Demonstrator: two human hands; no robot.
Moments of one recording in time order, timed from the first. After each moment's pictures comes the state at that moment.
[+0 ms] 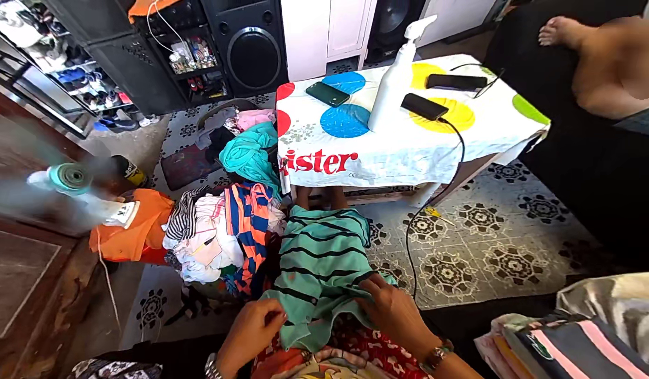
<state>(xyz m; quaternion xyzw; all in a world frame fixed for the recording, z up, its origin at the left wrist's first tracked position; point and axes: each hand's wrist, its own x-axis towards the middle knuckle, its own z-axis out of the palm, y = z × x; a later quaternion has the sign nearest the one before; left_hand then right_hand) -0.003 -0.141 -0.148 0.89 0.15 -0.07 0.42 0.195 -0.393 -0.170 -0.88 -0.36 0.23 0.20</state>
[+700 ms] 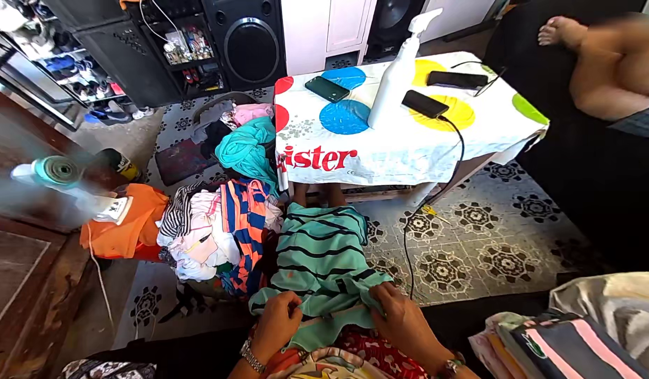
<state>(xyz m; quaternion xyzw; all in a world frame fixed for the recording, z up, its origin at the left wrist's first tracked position) 0.033 -0.180 -0.188 0.87 0.22 -0.08 0.44 0.187 -0.419 -0.181 -0.89 -0.34 0.20 0.24</state>
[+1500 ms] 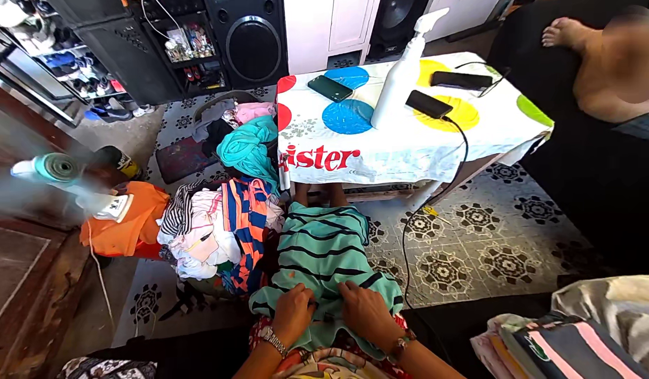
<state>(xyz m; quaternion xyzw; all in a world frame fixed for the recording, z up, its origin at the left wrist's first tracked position) 0.072 -0.193 -0.204 0.90 0.18 -0.24 0.30 0.177 -0.345 -0.177 -0.86 -0.38 0.33 0.01</state>
